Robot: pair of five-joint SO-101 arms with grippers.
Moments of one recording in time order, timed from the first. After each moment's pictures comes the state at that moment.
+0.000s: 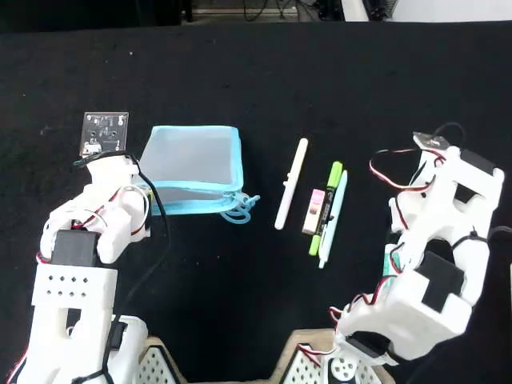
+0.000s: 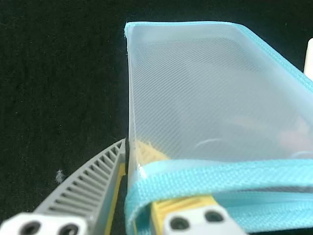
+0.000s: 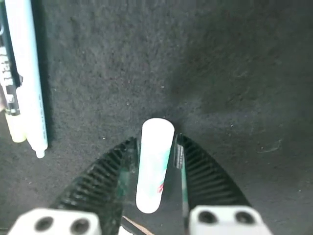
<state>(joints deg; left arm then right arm) -1.9 -56.7 50.2 63.1 0.5 33.5 9.1 18.2 80.5 27.4</state>
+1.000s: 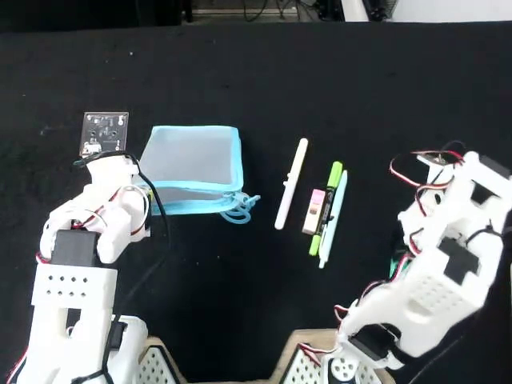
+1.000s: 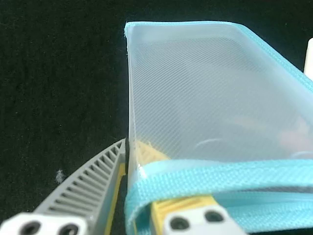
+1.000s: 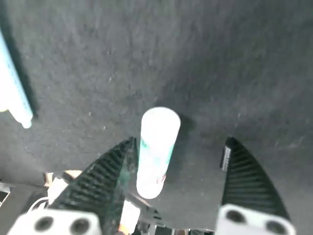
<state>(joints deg) -1.9 -56.7 50.2 63.1 0.5 39.1 19.7 10.8 90.2 33.6</state>
